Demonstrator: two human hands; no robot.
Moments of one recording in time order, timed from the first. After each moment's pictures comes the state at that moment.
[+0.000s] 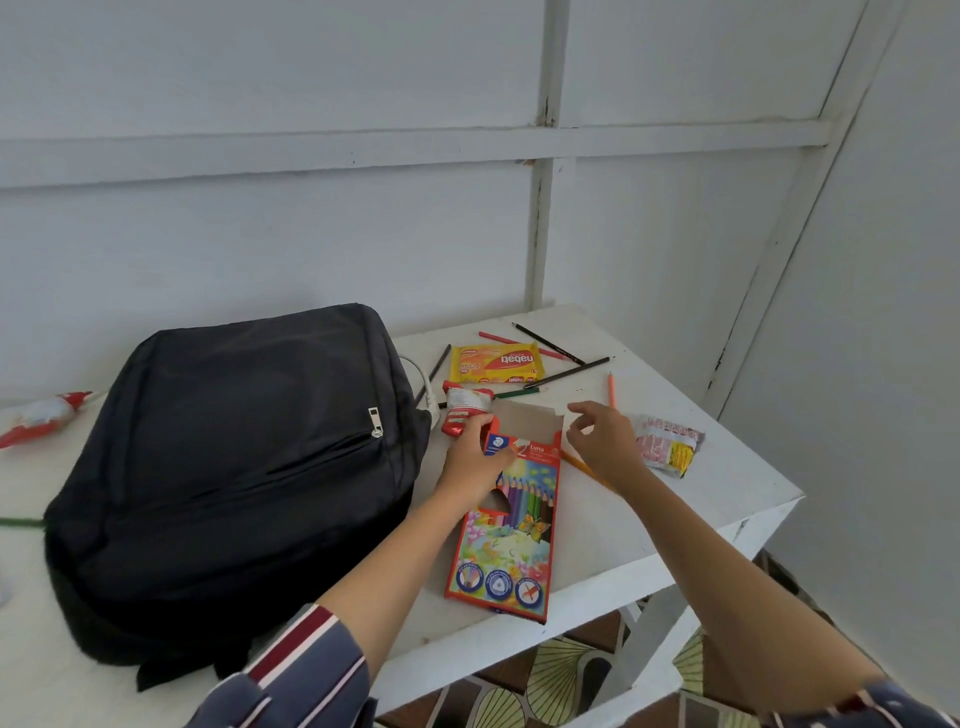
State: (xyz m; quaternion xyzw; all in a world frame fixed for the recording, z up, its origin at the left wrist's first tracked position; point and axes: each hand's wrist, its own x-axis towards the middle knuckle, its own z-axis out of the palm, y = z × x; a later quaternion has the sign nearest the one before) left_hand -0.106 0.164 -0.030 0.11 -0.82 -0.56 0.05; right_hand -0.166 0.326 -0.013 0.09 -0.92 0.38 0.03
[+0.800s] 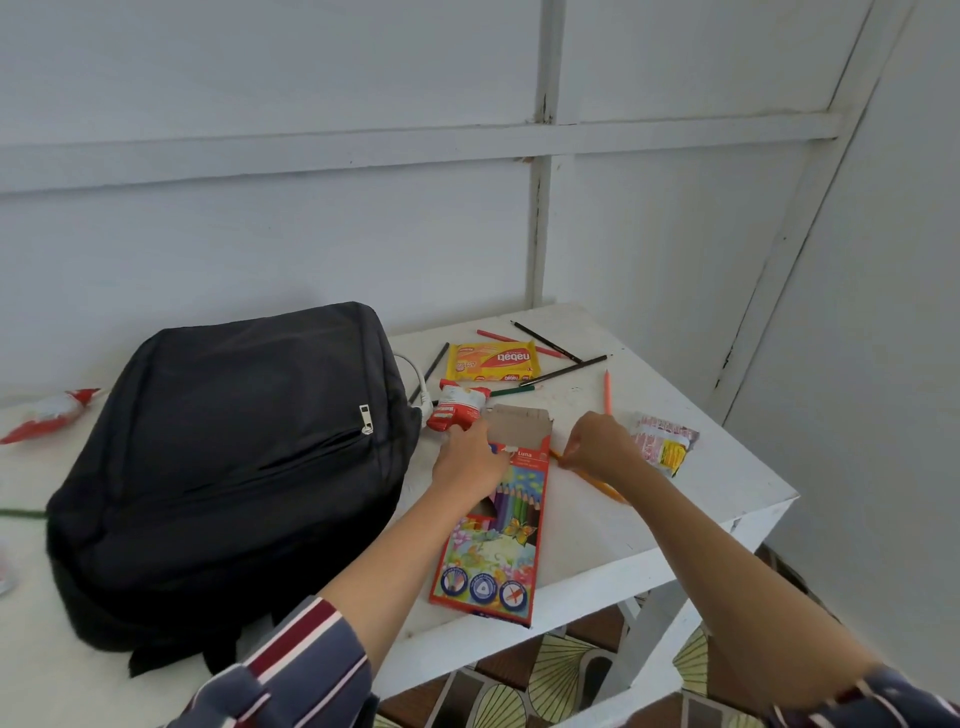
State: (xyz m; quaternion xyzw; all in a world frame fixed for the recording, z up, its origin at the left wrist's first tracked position) left_hand -0.102 0.182 -0.010 0.15 -0.94 -0.31 0.01; right_hand -0.168 0.332 -0.004 0.12 -0.97 0.19 -0.08
